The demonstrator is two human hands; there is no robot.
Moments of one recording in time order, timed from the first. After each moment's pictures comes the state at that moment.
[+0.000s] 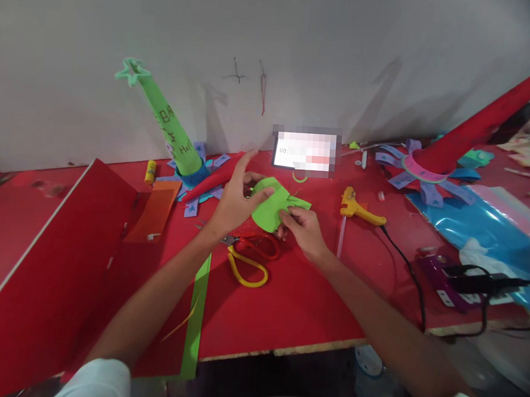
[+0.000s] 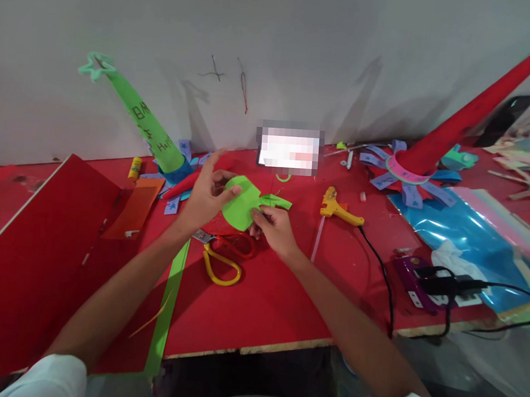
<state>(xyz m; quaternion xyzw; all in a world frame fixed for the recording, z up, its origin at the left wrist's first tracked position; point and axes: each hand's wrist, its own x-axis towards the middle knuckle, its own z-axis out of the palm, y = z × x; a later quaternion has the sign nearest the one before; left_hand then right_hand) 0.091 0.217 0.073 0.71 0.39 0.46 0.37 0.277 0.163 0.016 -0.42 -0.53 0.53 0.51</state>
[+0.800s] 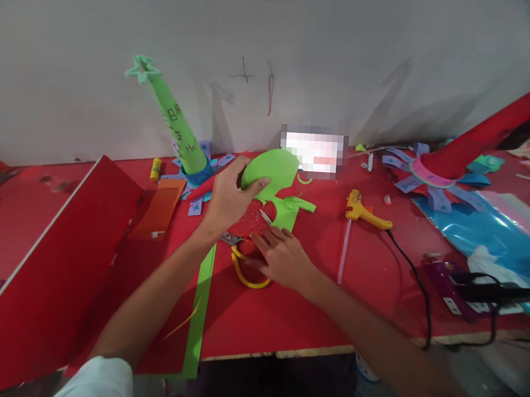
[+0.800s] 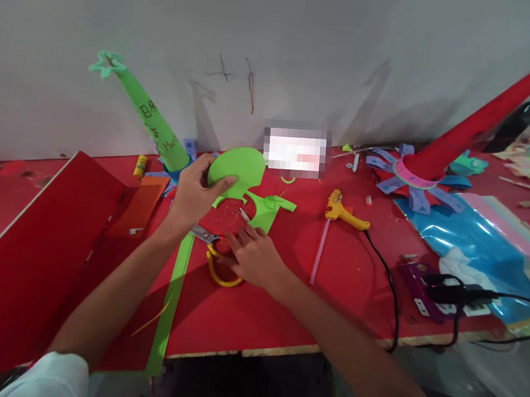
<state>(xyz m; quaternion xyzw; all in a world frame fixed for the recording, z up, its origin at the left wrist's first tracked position) 0.079 0.211 0.104 0.72 0.43 0.50 0.20 0.242 0.120 0.015 -0.42 -0.90 0.06 0.14</state>
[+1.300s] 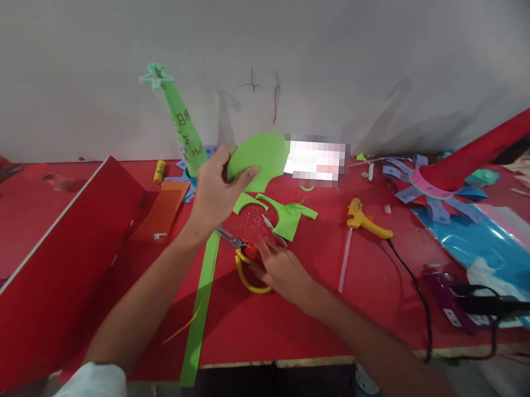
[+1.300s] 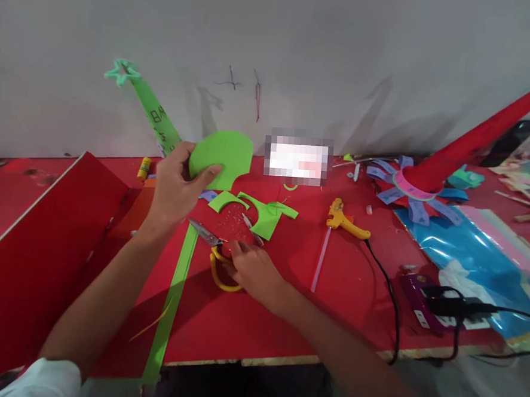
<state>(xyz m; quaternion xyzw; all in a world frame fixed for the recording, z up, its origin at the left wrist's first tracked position) 0.053 0.215 0.122 0.70 0.43 0.56 0.15 0.233 0.115 0.017 -0.46 -0.86 0.19 0.13</state>
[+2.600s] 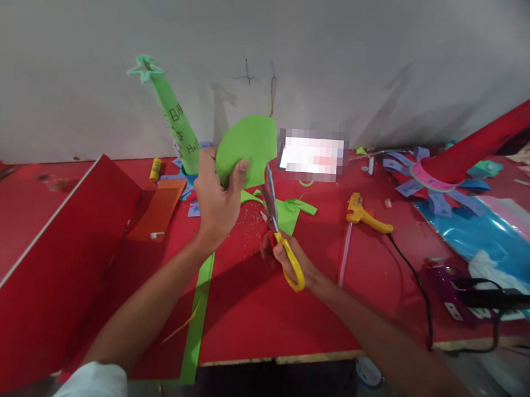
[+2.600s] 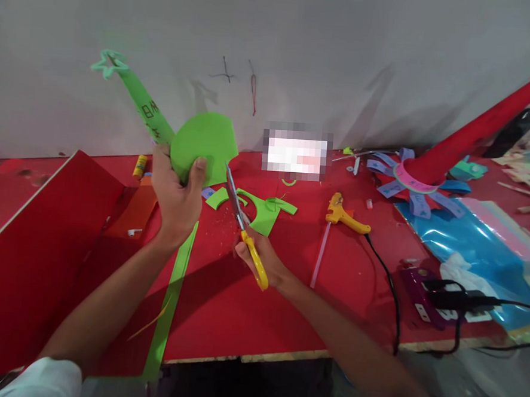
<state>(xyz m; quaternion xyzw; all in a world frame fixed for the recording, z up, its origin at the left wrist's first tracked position) 0.077 0.197 0.108 0.63 0.47 0.62 0.04 0.250 0.127 -0.004 -0.31 -0.61 0.59 0.43</state>
